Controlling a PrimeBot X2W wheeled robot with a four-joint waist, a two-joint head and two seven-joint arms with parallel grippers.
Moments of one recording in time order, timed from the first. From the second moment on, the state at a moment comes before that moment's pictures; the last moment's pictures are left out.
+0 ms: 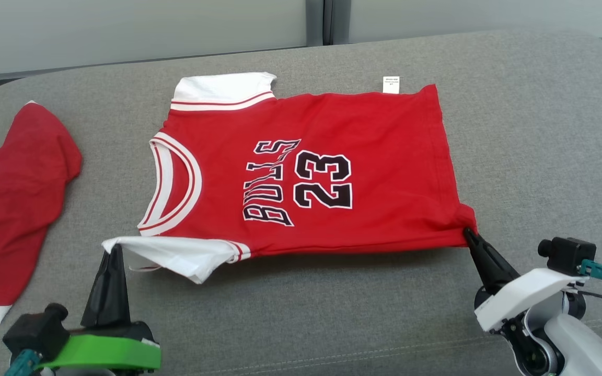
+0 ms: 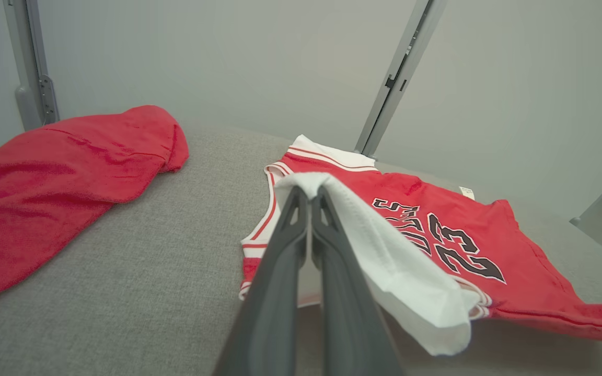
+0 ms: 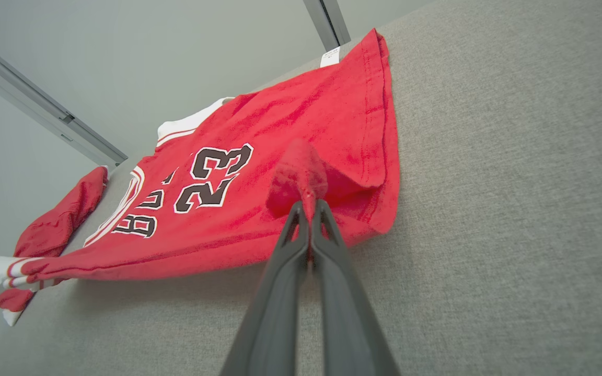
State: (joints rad) left arm 0.04 0.12 -0.04 0.09 -0.47 -0.09 -0.25; right arm -0.22 -0.38 0.46 0.35 0.93 0.13 -0.23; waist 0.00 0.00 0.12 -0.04
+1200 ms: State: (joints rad) left arm -0.63 0.37 -0.40 0.70 -0.58 -0.13 -0.18; right arm -0.77 -0.24 0.66 0.84 0.97 0.13 -0.15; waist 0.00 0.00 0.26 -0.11
